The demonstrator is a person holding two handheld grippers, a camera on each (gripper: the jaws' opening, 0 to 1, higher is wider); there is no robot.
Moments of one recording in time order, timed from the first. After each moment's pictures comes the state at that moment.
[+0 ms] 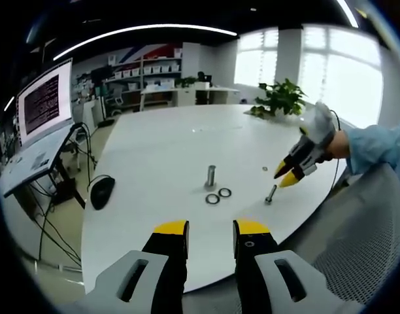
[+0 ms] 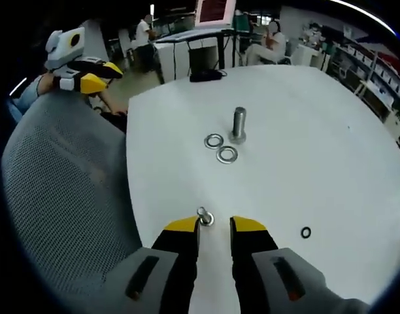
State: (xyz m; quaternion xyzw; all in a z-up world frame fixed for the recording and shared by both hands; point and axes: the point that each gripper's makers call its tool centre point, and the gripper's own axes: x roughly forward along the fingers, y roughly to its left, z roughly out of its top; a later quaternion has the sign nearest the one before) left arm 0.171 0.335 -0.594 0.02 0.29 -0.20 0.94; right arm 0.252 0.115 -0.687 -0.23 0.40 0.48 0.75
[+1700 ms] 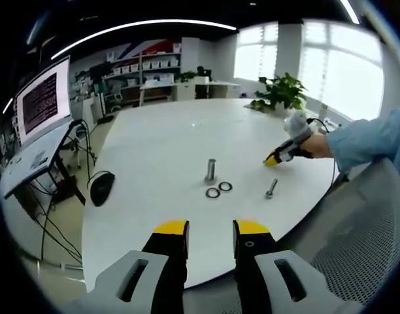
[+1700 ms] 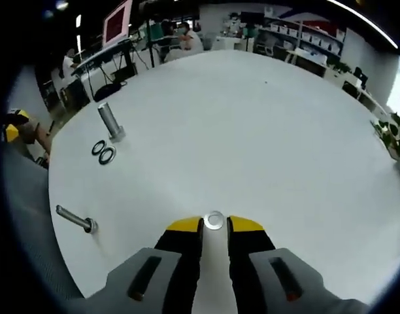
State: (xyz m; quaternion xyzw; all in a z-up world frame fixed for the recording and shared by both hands) left arm 0.168 0.336 -0.600 0.03 0.30 -0.20 0.93; right arm 0.357 0.040 -0.741 -0.15 0.40 0.30 0.85
